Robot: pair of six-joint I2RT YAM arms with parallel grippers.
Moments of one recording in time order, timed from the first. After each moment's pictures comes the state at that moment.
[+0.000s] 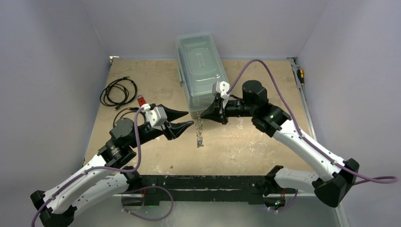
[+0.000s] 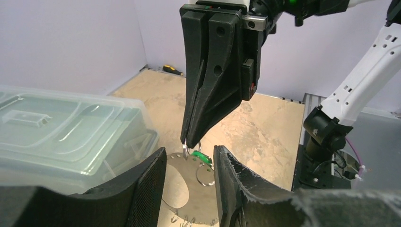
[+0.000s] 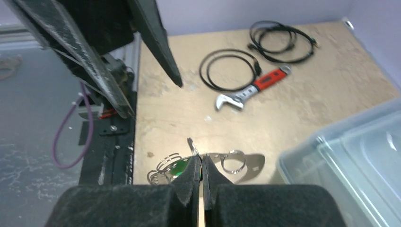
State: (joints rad) left arm -0.83 0.64 0.70 0.11 0.29 -0.02; right arm 0.71 1.13 1.09 -0.21 -0.73 -0.16
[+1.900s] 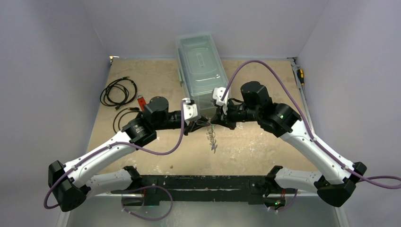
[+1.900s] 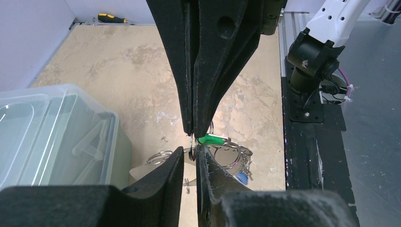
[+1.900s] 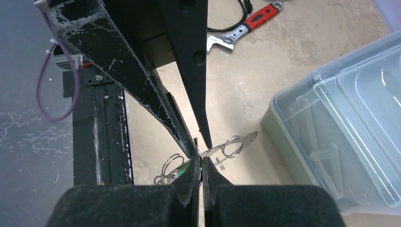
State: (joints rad) left arm -0.83 1.04 0.91 -0.06 0.54 0.21; right arm 0.79 1.12 1.31 -0.73 -0.46 -0.33
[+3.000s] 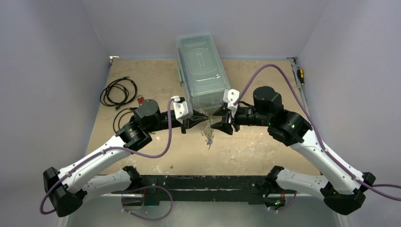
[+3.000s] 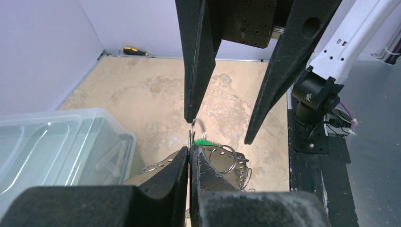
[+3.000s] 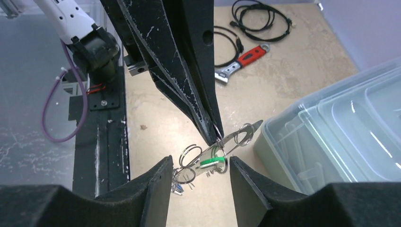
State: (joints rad) left arm -0.83 0.97 0.88 0.06 0.51 0.13; right arm 0.80 1.02 1.26 -0.62 -0.47 -0.29
